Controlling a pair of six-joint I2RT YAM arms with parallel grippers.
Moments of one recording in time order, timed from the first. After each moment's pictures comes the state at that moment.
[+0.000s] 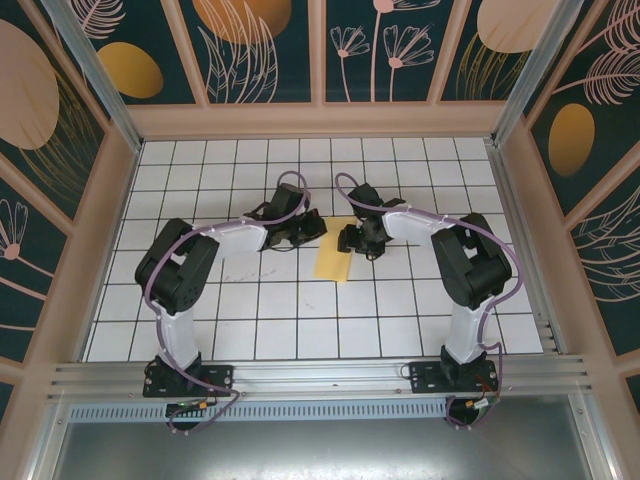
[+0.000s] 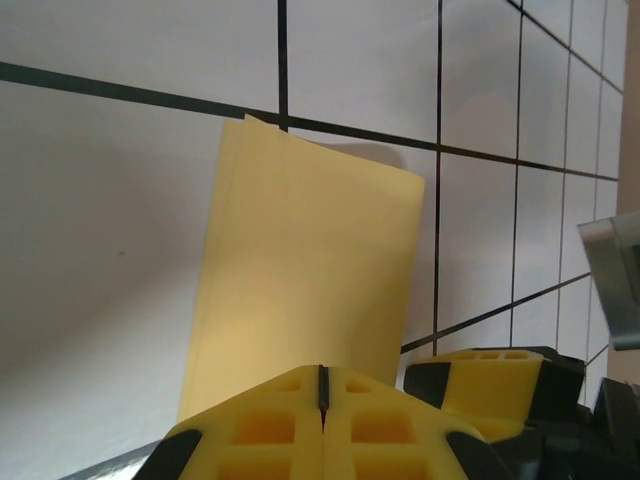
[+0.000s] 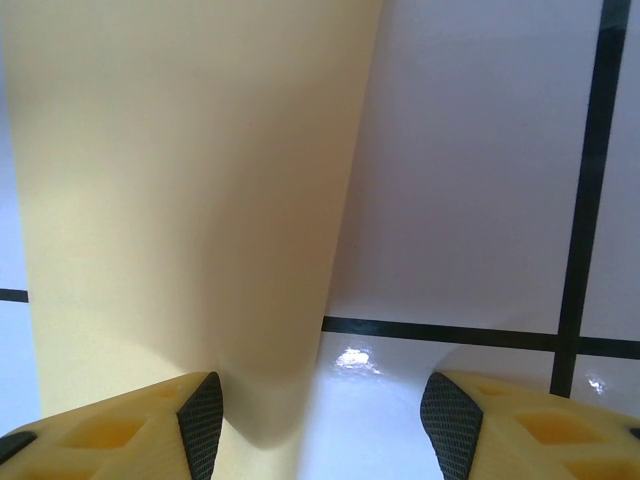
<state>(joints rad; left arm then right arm) -0.59 1.93 1.13 0.01 0.34 -0.89 0.55 1.88 1.18 -0.56 -0.13 0.57</state>
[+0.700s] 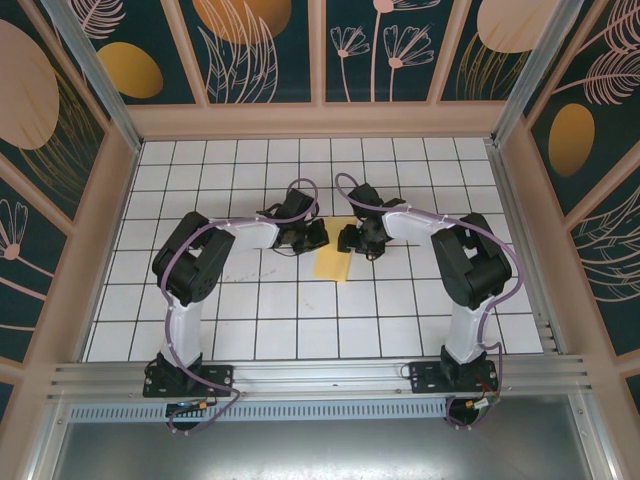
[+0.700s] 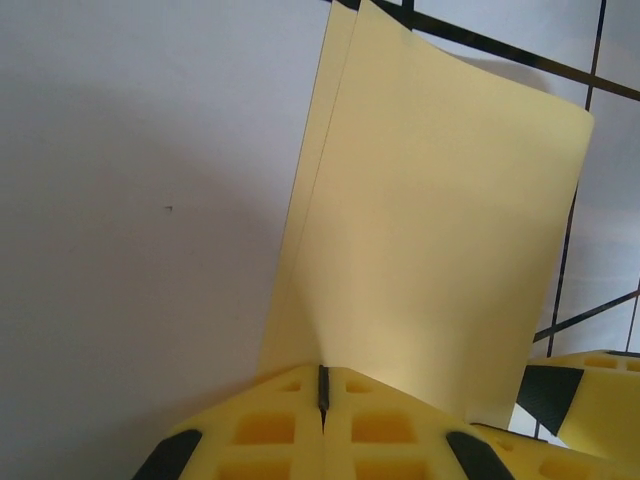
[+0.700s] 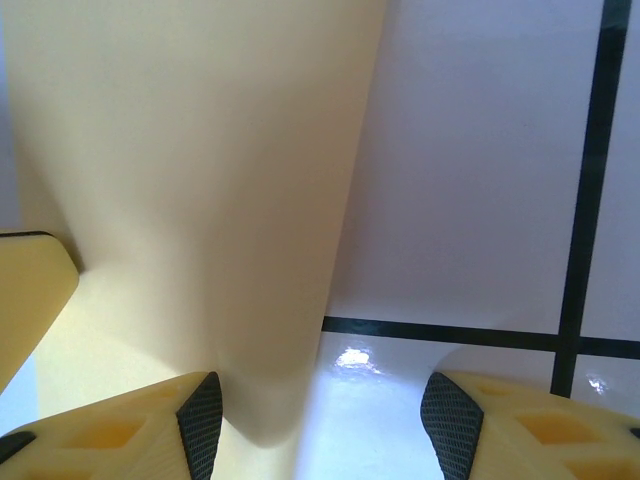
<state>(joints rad) -0.62 2.04 1.21 -0.13 0.31 -0.86 0.55 1.88 1.18 -0.56 -0.13 0.57</state>
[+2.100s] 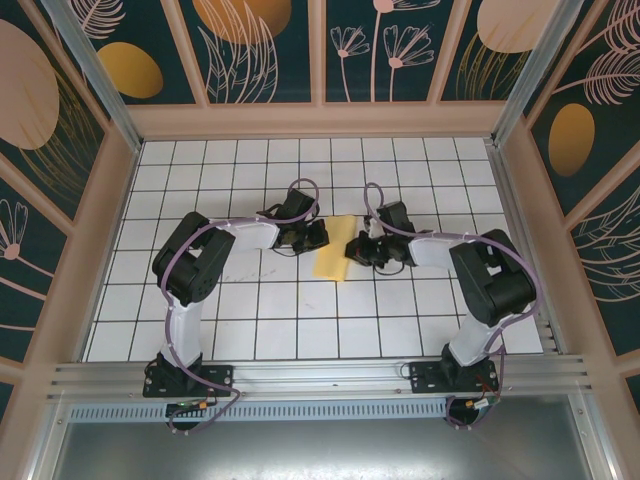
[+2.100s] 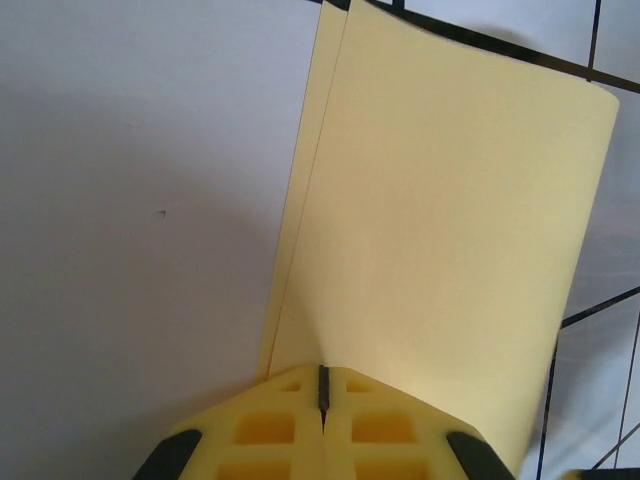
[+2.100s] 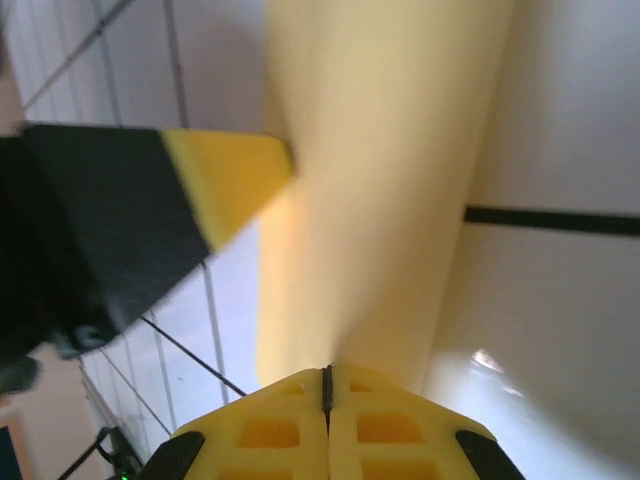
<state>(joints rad) -0.62 2.04 1.20 -0.12 0.31 -0.83 0.45 1.72 0.76 0.02 -0.60 0.75</state>
